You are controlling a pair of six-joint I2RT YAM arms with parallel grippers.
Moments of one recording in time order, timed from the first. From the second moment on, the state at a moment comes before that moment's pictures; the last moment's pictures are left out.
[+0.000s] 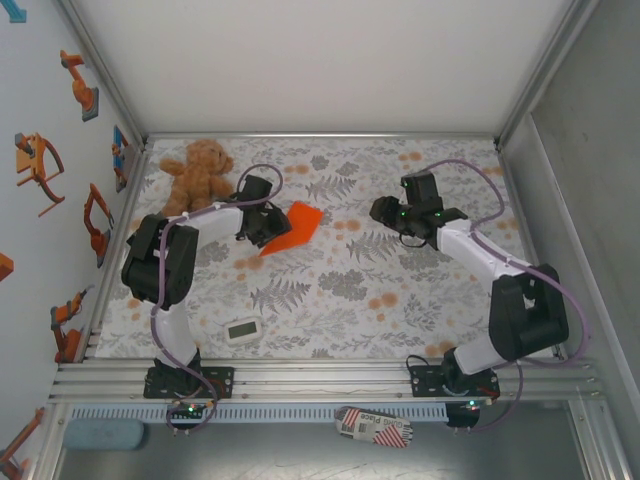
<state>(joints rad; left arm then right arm) -0.46 1.90 1.18 -0.40 0.17 -0.80 0.33 1.51 0.98 -0.27 -0.23 0.68</state>
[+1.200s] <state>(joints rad) -0.61 1.91 1.17 -0.40 0.16 -0.91 0.52 1.91 0.96 0.10 -0.51 1.06</state>
